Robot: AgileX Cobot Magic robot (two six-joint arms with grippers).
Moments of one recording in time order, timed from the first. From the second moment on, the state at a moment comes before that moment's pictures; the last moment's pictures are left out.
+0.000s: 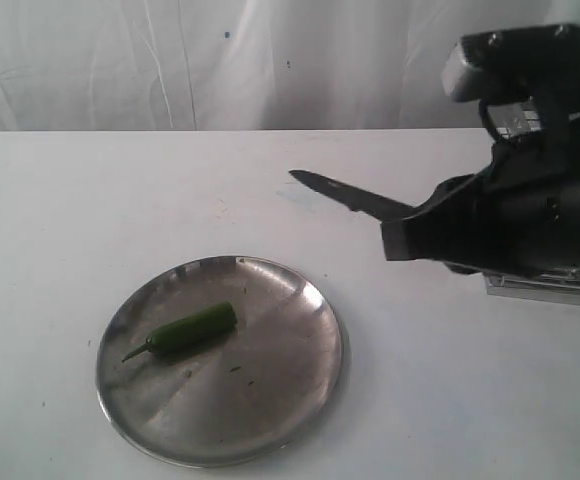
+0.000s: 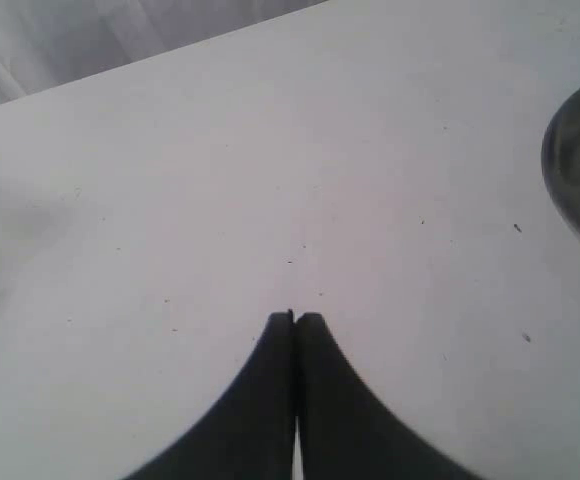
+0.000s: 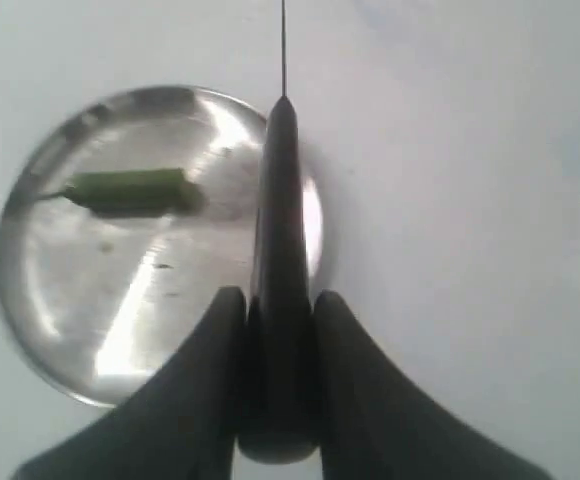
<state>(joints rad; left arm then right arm) 0.02 0.00 0.03 0.26 0.40 -0.02 0.60 1.04 -0.81 0.05 0.52 0.21</state>
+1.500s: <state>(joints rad) 0.02 0.00 0.03 0.26 0.40 -0.02 0.76 1.15 -0.38 0.36 -0.18 0.26</state>
